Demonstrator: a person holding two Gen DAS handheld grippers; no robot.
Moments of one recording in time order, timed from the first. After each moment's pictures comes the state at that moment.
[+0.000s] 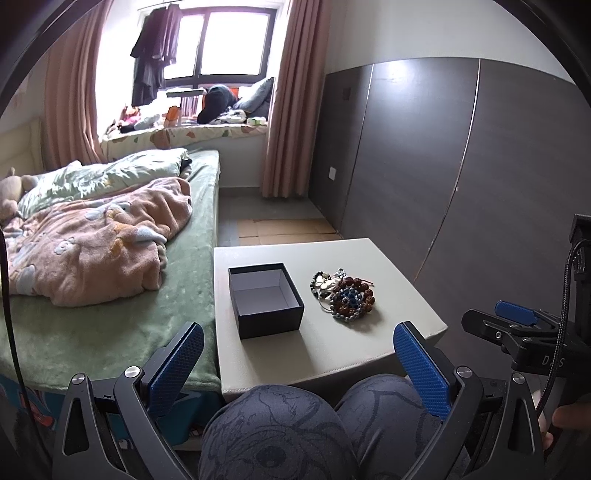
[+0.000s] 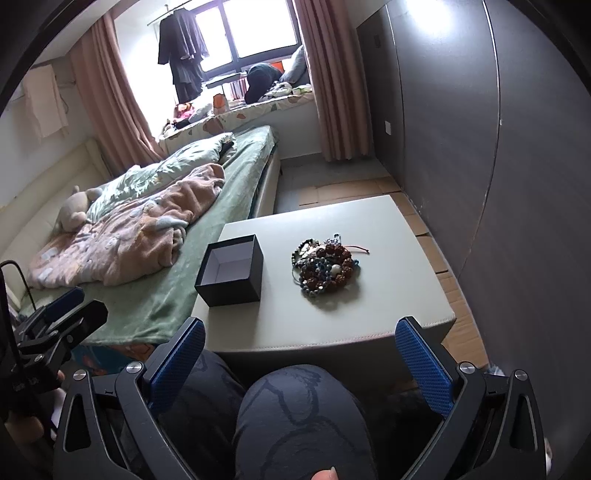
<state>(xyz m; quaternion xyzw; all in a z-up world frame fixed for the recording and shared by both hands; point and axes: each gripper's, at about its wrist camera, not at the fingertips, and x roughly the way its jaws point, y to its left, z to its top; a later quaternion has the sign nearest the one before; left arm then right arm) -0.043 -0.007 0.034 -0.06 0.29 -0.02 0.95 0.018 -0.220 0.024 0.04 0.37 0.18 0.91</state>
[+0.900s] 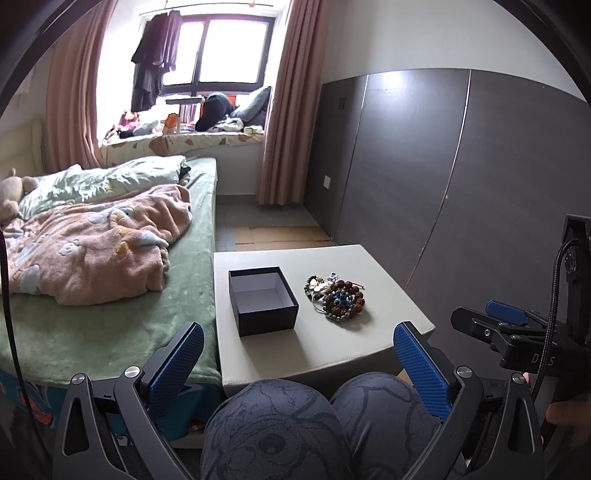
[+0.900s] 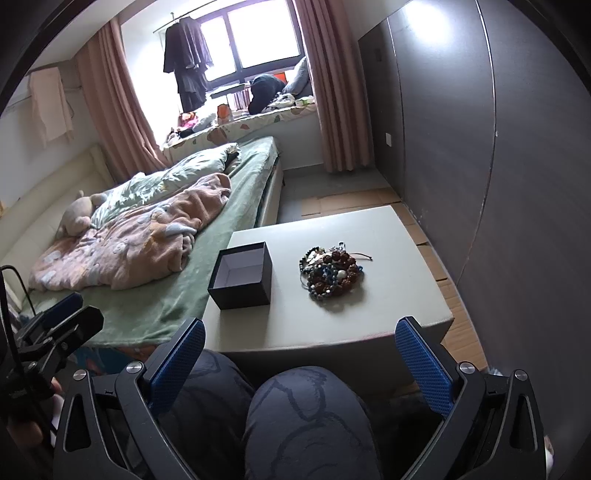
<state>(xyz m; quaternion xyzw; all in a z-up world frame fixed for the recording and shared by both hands) -0.071 -0.004 0.046 -0.07 0.28 -0.03 0.96 -0.003 -0.217 0.034 0.04 0.35 0.18 0.92</state>
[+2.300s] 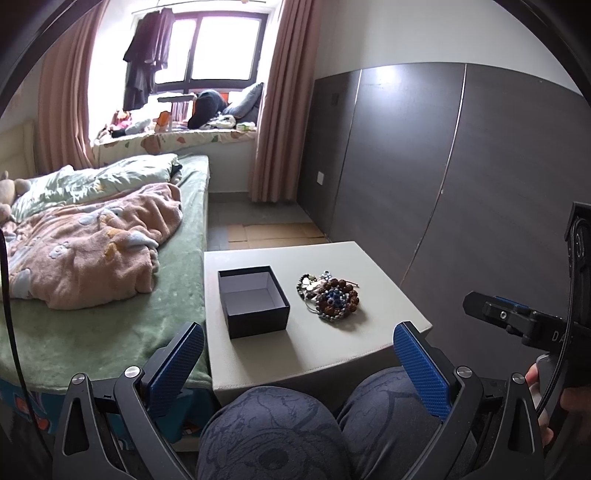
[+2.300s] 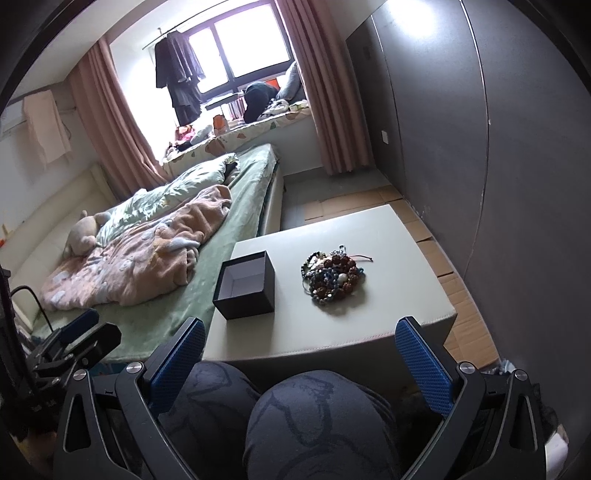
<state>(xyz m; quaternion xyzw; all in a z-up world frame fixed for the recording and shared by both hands) -0.055 -0.012 0.041 -0.07 0.29 -0.04 0.95 -0.001 -0.233 0.040 0.08 0.35 0.18 0.91</state>
